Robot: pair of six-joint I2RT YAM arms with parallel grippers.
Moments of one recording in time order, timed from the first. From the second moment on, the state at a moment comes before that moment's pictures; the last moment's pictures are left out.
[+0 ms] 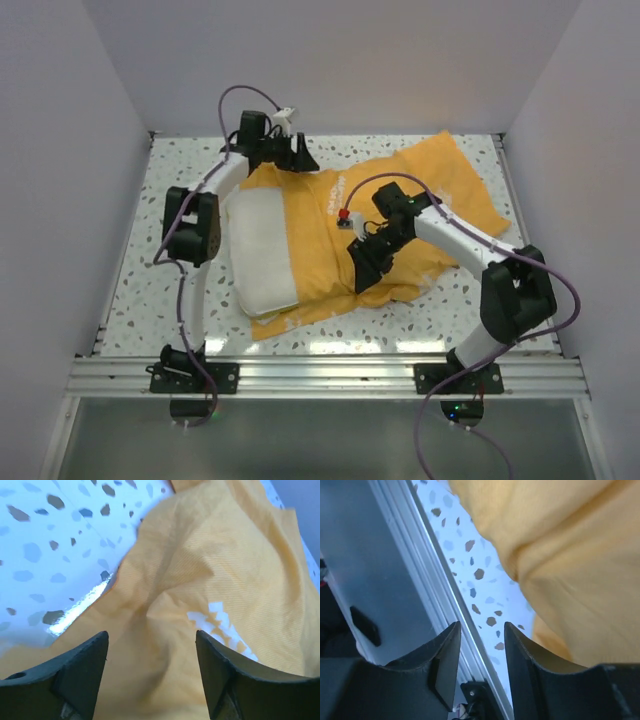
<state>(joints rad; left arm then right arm) -0.24 2.41 2.02 -0.24 0.75 -0.15 0.49 1.65 1.17 -0.98 -0.74 -0.36</state>
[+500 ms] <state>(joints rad) -0.08 1.55 1.16 -0.22 0.74 0.09 0.39 1.69 1.50 -0.84 -0.20 -0.30</state>
